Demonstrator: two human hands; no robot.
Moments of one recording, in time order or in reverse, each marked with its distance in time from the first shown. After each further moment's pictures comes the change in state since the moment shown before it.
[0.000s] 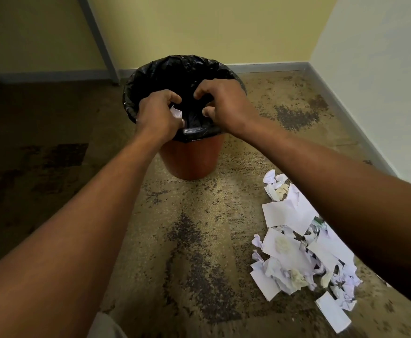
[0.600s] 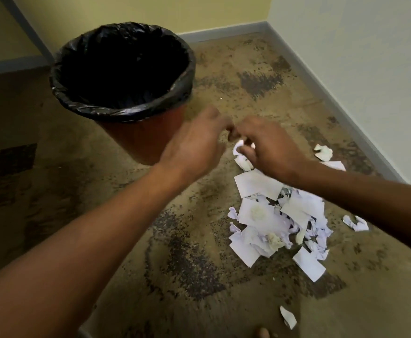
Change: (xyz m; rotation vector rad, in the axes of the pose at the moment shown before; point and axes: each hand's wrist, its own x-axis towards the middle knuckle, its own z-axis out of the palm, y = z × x) left_hand -0.098 0.069 0.085 0.158 -0.345 0.659; right_hand -0.188 0.080 -0.036 -0.079 -0.090 0.130
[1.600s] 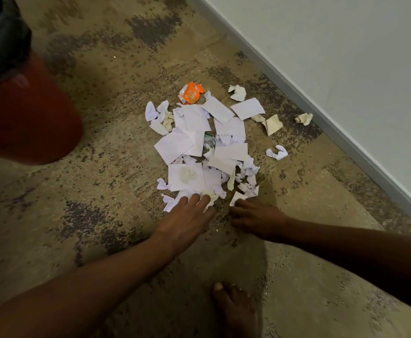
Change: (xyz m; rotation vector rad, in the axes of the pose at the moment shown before) left_hand -0.116 0.073 0.206 0.304 -0.630 0.581; right_hand -0.289 0.078 0.089 -0.303 -0.651 -0.053
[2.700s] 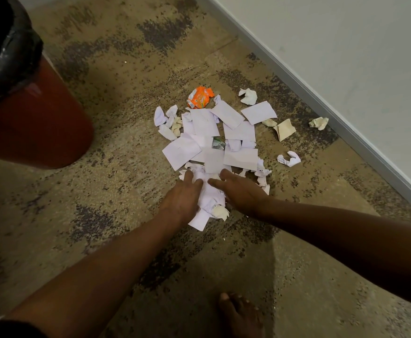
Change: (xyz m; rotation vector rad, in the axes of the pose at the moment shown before) left_hand 0.045 -0.047 0.003 -0.269 -0.103 -0.454; right_hand 0.085 0.026 -0.038 0.265 0.162 0.343
